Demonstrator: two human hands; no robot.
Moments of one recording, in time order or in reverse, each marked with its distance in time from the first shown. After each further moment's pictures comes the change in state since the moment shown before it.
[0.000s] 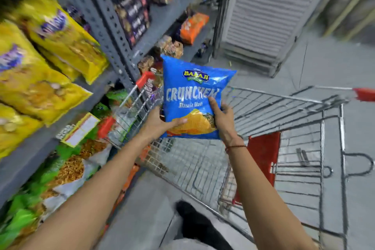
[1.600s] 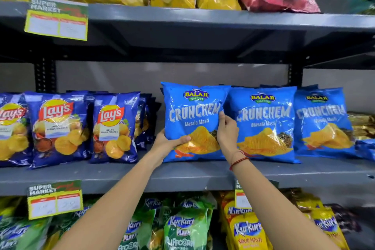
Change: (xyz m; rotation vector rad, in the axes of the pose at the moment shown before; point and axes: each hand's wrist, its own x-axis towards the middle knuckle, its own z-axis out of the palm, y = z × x) left_hand -0.416 0.149 -0.458 -0.240 1.238 0.479; right_hand -0.341 -0.329 0.527 0.051 -0.709 -0.909
